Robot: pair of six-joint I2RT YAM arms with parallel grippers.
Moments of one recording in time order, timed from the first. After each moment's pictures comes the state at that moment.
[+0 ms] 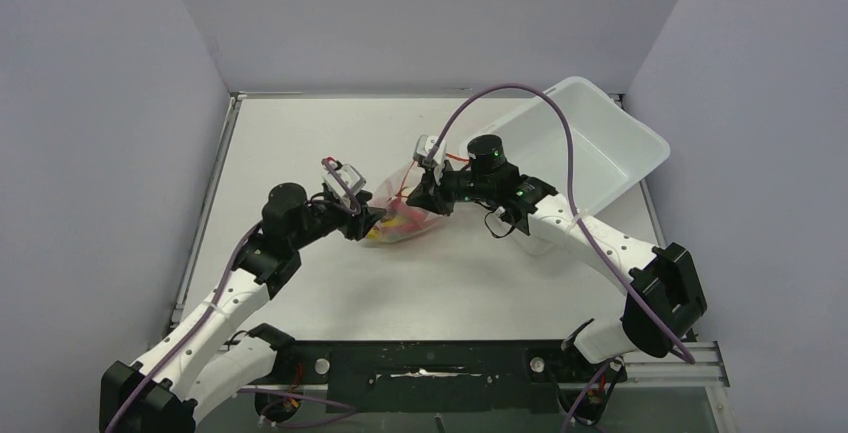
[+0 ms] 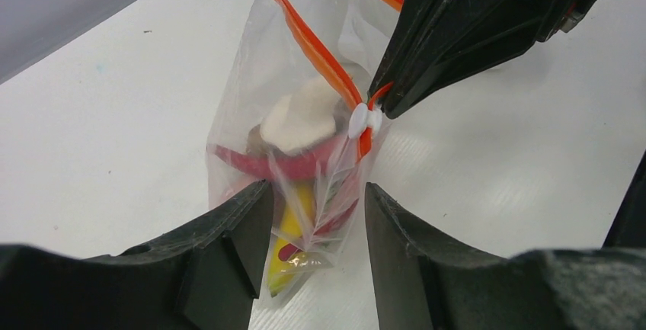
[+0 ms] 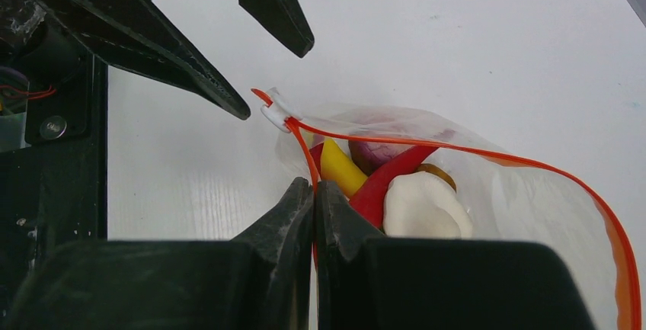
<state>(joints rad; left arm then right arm) -0.47 0.89 0.63 0.03 0.39 0.05 0.68 1.44 1.10 -0.08 -0.62 -0.26</state>
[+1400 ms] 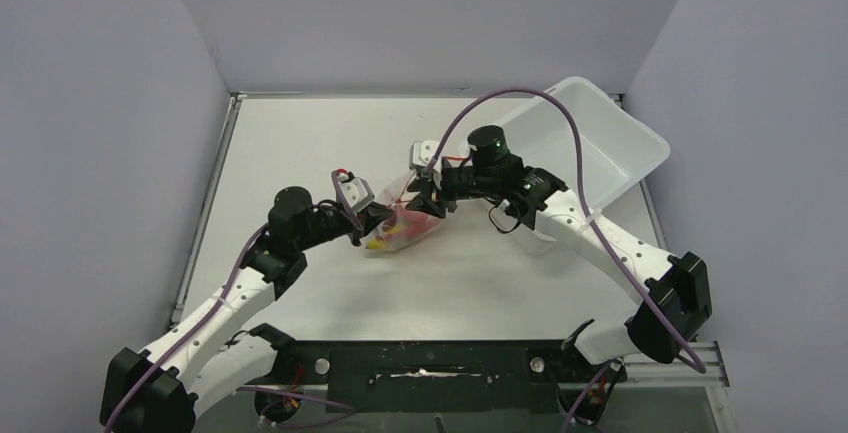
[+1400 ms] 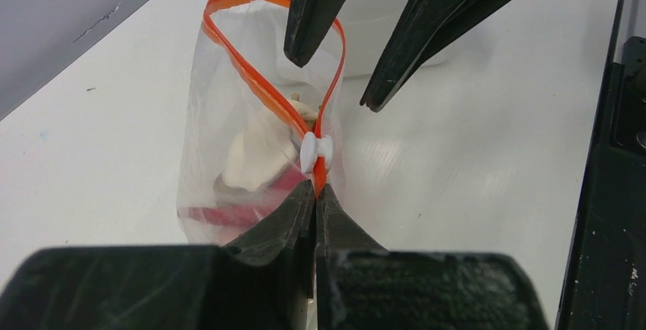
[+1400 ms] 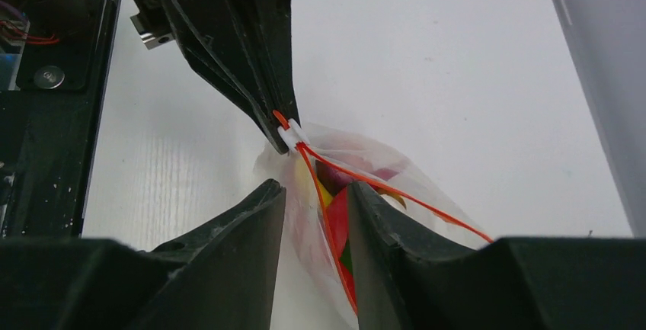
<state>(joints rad) -0.49 0.93 0.58 0.18 0.56 0.12 0.70 1.42 1.21 -0.27 -0.67 -0.49</state>
